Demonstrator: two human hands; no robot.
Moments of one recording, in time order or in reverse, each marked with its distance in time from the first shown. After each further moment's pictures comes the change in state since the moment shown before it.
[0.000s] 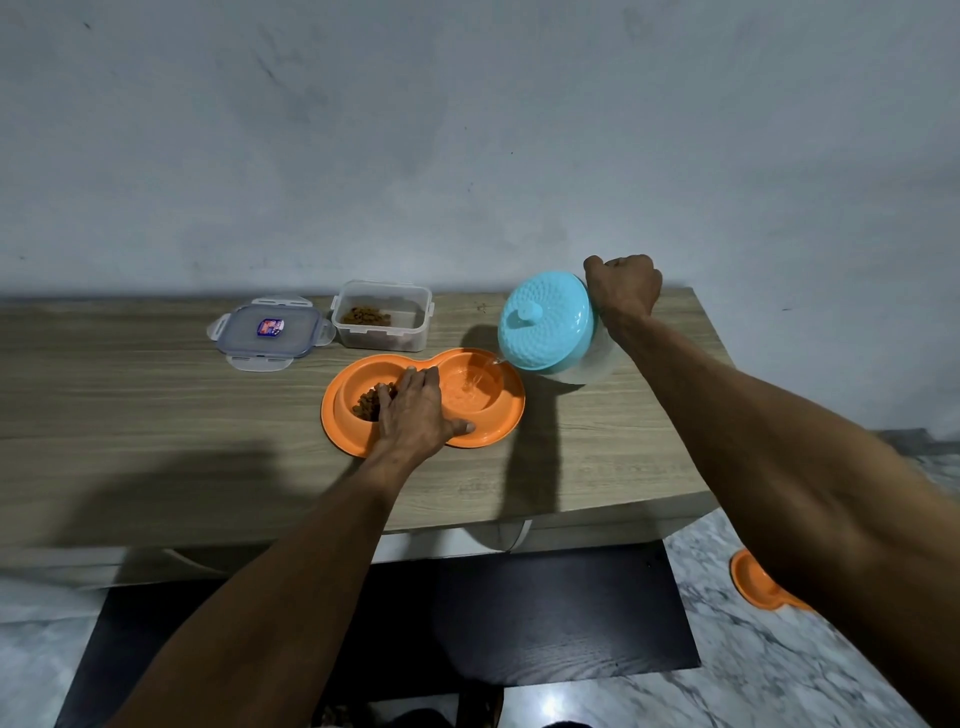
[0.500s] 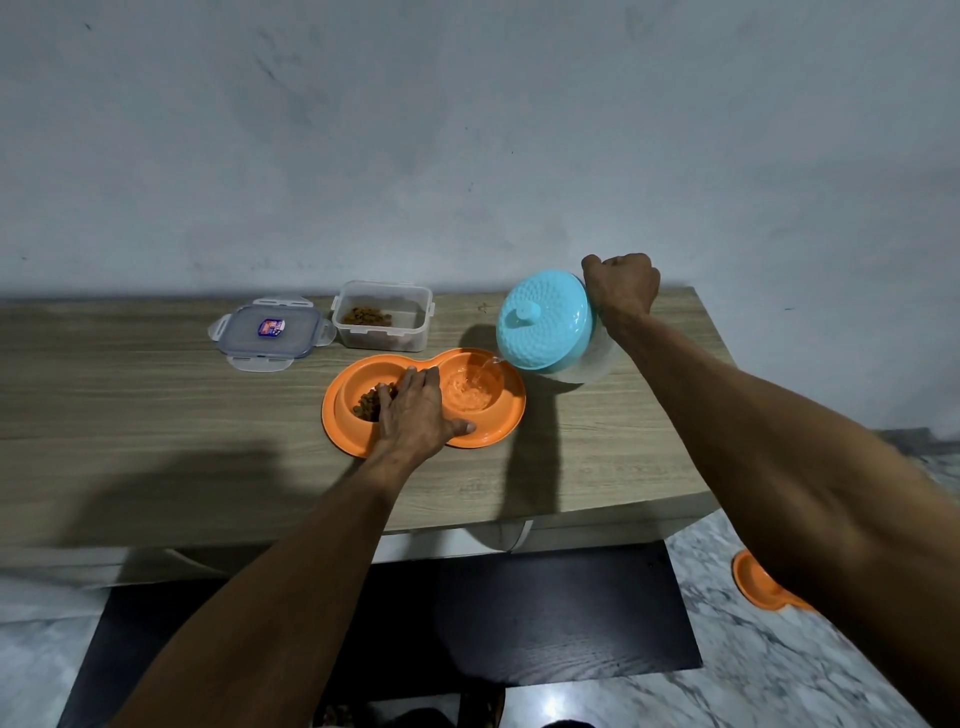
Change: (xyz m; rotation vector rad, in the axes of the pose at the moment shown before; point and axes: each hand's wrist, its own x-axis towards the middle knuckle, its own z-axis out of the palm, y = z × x) left_hand 0.000 -0.001 0.001 -0.006 0.006 0.001; right_hand 0.001 -0.003 0.002 0.028 -0.009 0.006
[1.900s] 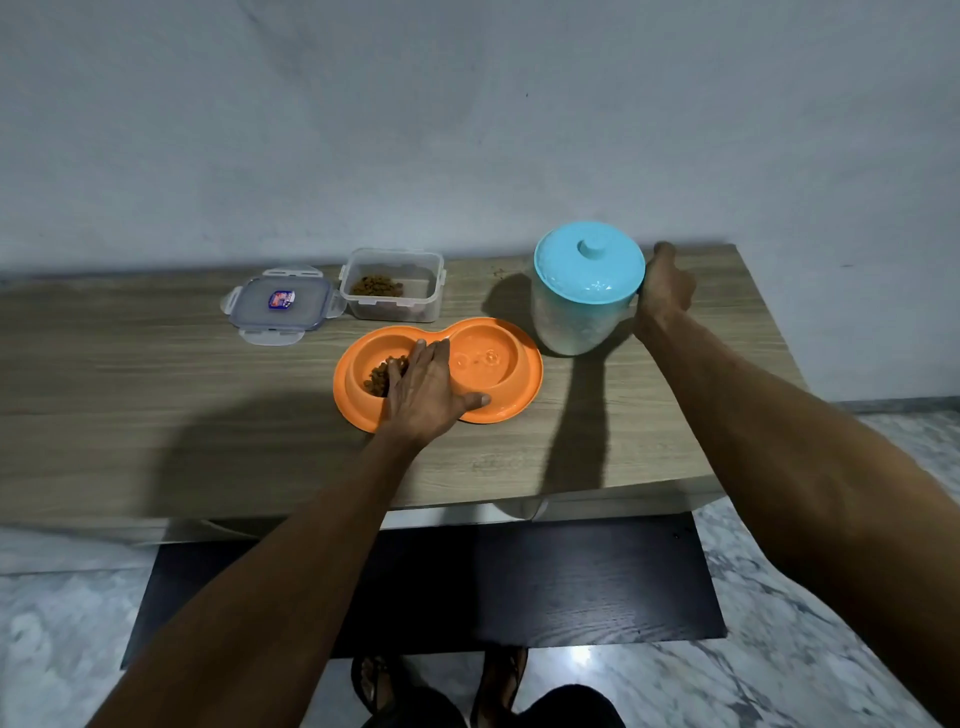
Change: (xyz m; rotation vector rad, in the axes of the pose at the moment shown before) left_hand 0.001 -0.002 0.005 -0.062 0.008 -0.010; right_hand 0.020 0.065 0.022 0.596 0.017 0.524
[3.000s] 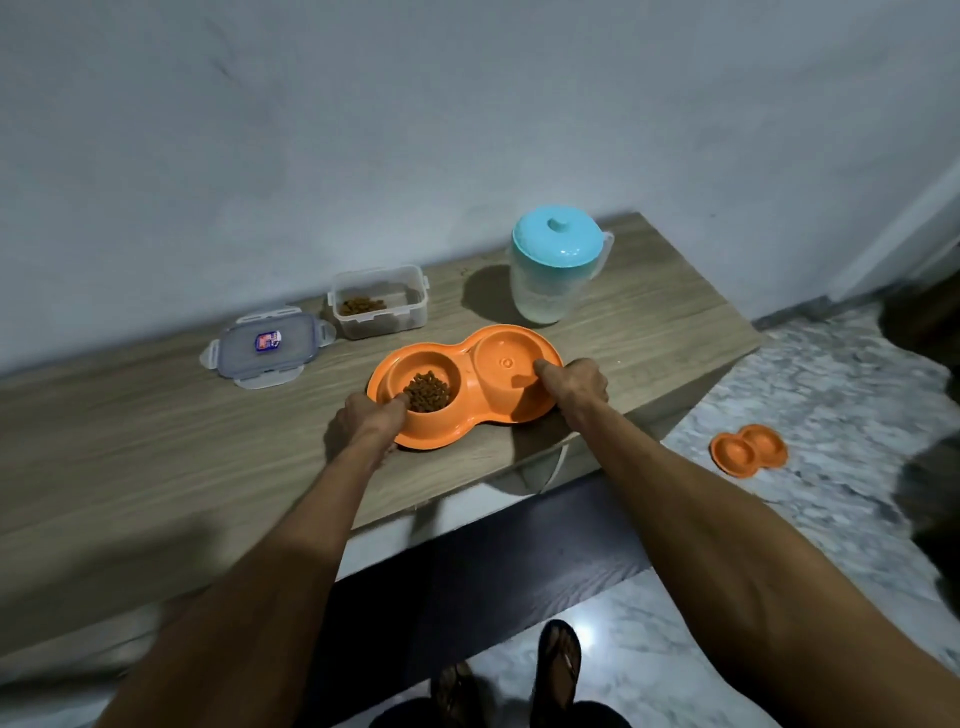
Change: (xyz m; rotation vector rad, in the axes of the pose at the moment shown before) left_hand -0.003 -0.124 -0.027 -0.505 -0.064 -0.536; right_hand -0.177 0.117 -0.001 -0.569 0.070 0.116
